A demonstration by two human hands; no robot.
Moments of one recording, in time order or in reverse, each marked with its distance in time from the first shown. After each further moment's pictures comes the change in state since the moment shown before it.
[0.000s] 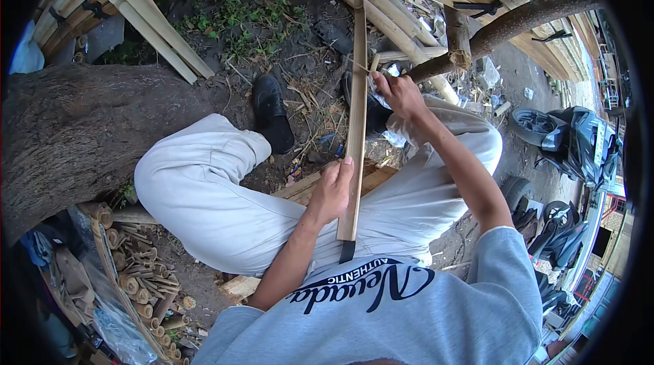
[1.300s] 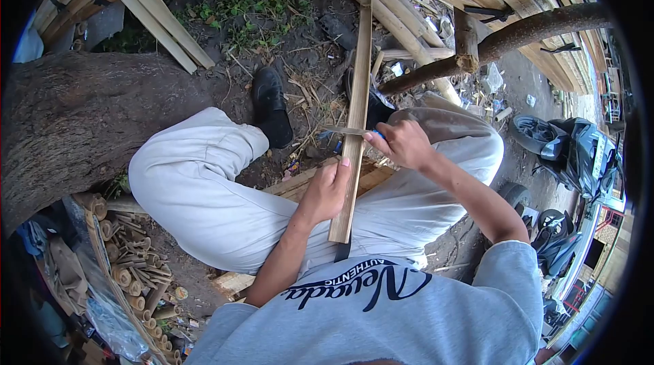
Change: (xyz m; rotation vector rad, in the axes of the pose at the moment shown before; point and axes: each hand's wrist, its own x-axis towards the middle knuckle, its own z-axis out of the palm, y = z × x) left_hand 0.000 0.013 -0.009 0.117 0.028 0.023; right_hand -0.075 -0.040 -0.020 -0.117 -0.228 -0.302
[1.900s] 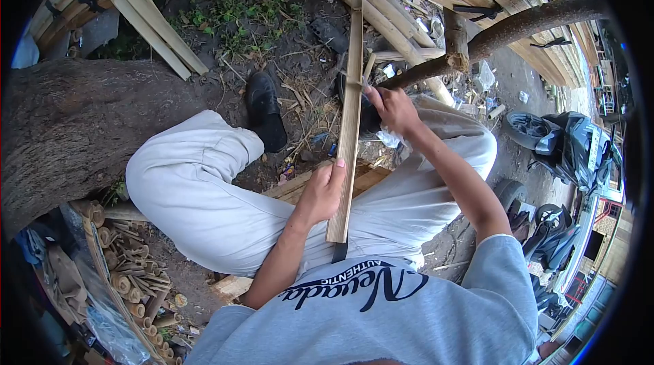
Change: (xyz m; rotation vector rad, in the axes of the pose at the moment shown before) left_hand 0.003 -0.011 0.003 -0.038 -0.028 0.015; right_hand 0.046 0.047 0.020 0.132 0.173 0.289
